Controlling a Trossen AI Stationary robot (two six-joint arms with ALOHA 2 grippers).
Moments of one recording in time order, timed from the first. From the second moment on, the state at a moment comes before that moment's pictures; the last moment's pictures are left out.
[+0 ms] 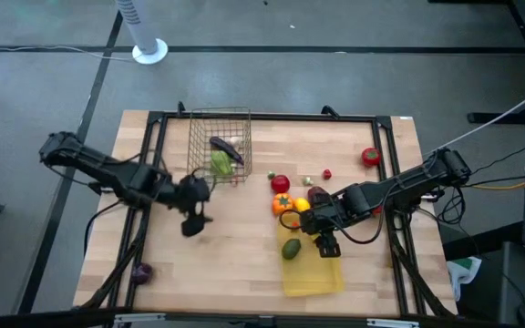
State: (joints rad) left arm -0.35 1.09 0.87 -0.75 -0.18 -0.68; right arm 0.37 1.58 1.35 -1.01 -0.04 0.29
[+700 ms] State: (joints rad) left arm -0.79 1.19 0.87 -0.81 0.27 -1.47; right arm 0.37 1.58 1.35 -1.00 -0.04 0.28
